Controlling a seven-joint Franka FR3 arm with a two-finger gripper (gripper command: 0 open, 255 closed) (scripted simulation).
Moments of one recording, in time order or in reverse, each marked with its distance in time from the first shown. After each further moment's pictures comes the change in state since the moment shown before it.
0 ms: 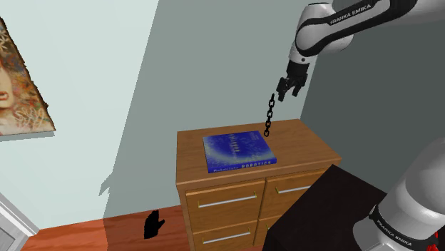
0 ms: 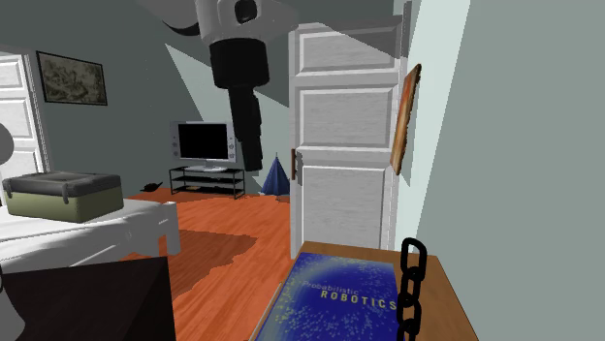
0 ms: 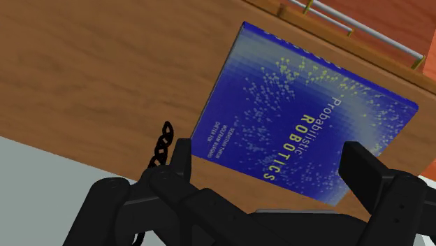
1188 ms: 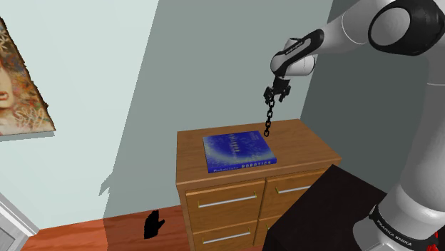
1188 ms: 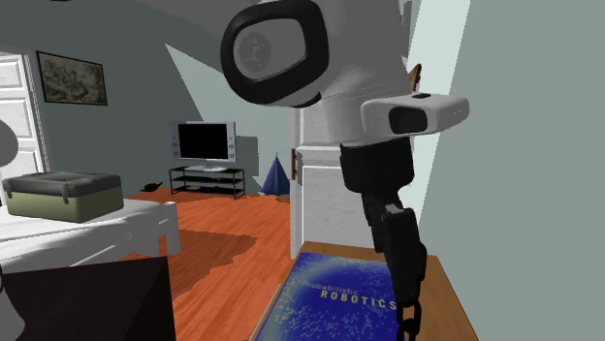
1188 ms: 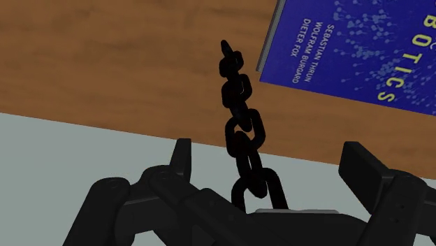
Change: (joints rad) arm -0.097 0.609 -0.071 0.407 0.191 0.287 -0.079
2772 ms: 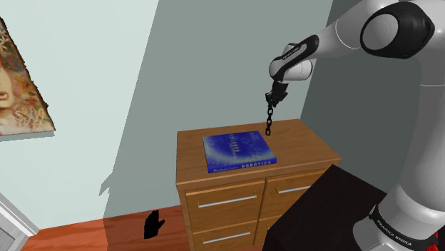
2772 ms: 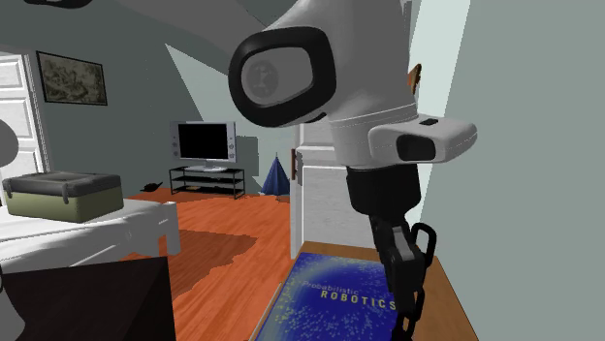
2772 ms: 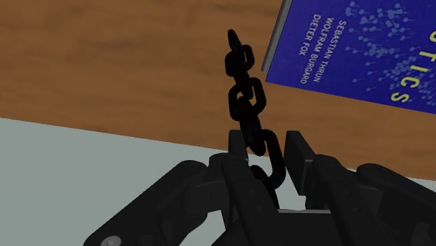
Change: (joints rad) arm -0.009 0.052 0.006 0.015 0.019 0.040 -0.011
